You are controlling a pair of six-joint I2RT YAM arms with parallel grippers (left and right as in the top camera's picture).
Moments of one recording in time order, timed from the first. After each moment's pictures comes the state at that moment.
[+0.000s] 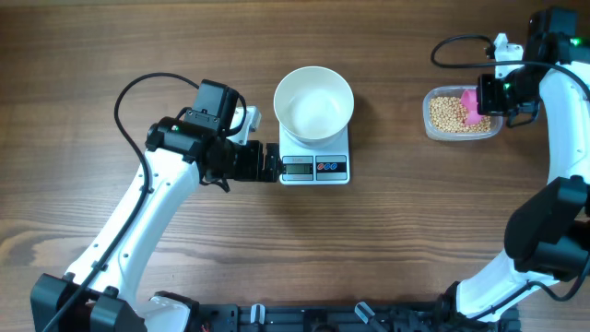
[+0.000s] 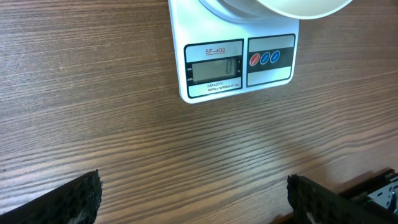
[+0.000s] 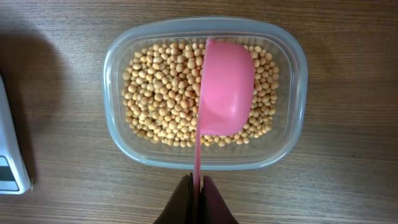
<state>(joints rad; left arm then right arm) -0.32 1.46 1.16 -0.99 0.31 -0.25 -0.24 1.87 1.69 -1.19 -0.11 -0.23</state>
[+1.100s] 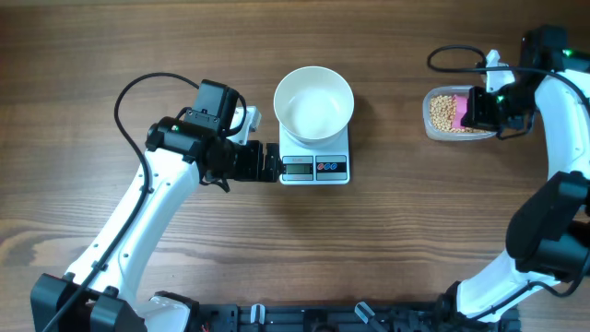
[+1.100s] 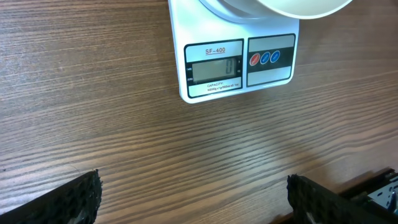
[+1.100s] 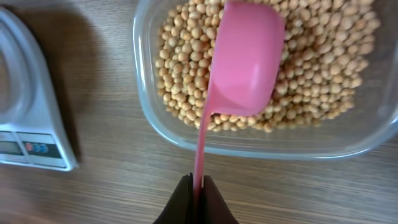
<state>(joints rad) -0.32 1.46 1.16 -0.99 0.31 -0.25 -0.26 1.87 1.59 -1.20 -0.28 -0.19</state>
